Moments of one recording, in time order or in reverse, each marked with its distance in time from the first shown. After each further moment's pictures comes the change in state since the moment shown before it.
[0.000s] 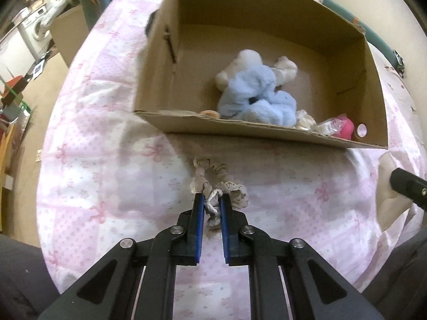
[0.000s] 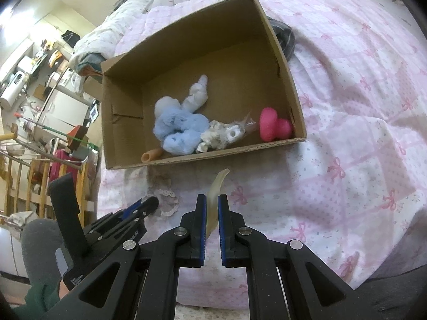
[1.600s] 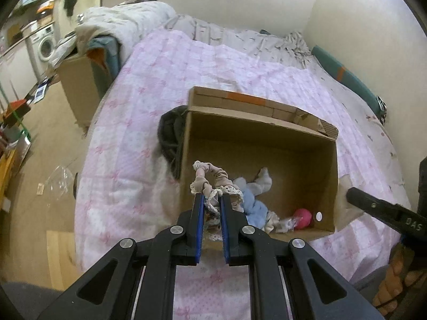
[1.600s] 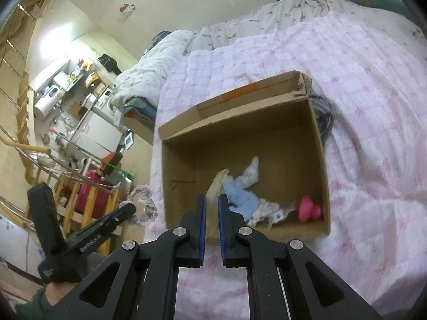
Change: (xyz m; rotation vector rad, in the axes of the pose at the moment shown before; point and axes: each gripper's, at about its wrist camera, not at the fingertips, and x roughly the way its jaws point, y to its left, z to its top) left arm -0.124 0.008 0.099 -0.007 -0.229 -0.072; right arm -0.050 0.035 0.076 -0.063 -0.183 0.168
